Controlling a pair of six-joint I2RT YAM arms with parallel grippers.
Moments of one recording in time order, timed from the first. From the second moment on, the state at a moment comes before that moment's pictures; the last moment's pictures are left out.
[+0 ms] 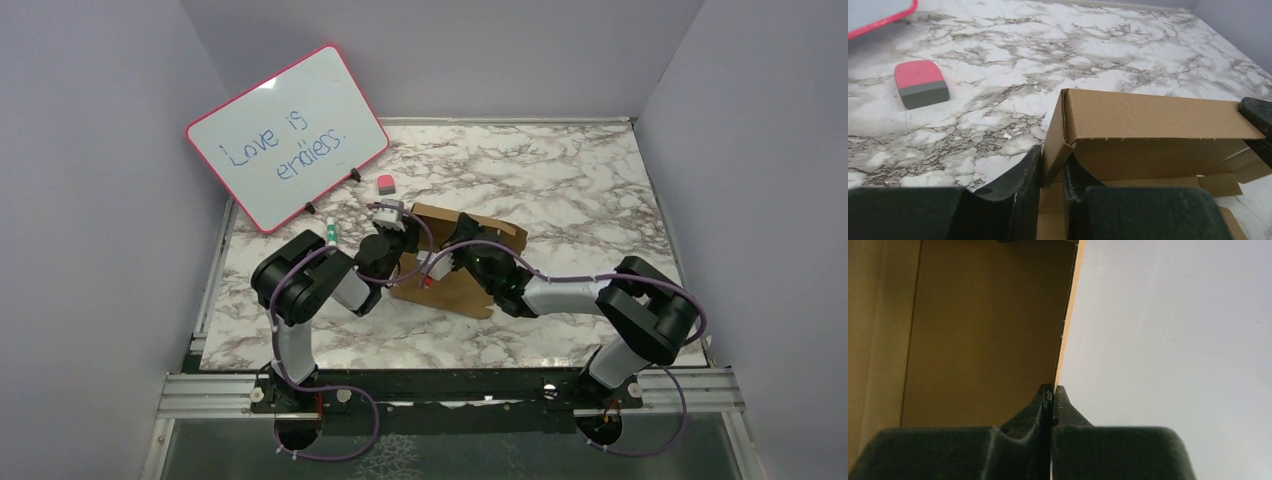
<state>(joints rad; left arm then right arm) -0.61 1.88 0.51 1.35 -0.19 -0.26 0.87 1.59 0.63 0.68 0.33 -1.51</state>
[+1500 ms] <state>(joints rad) -0.73 1.92 0.54 1.29 -0.61 -0.40 0.91 1.59 0.68 0.60 0.35 -1.42</state>
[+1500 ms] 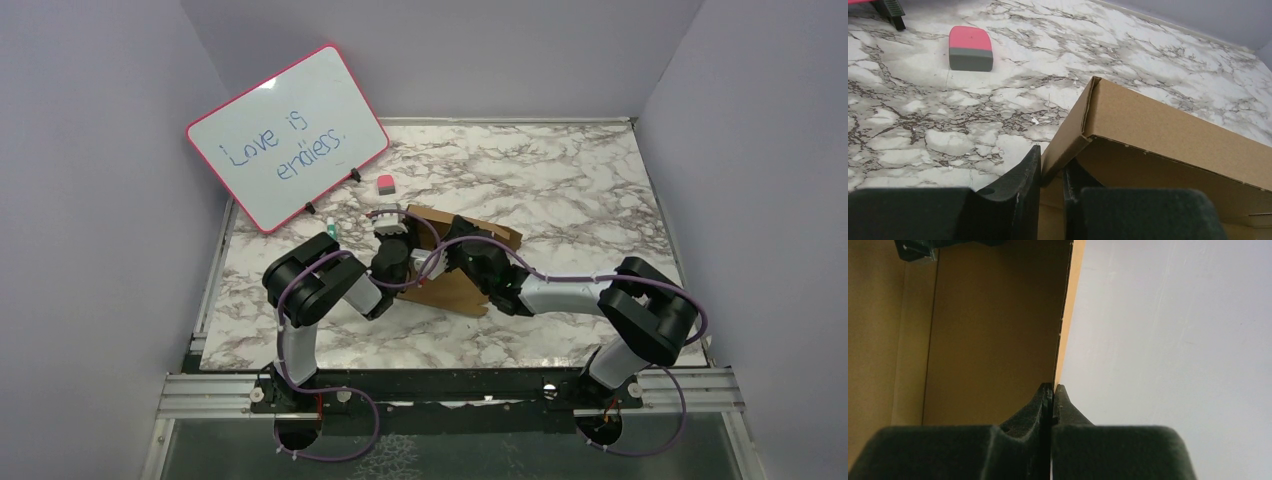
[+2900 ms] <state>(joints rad) -0.75 1.83 0.57 1.09 -0.66 -0.43 0.89 1.58 0.70 0.56 0.31 -1.34</state>
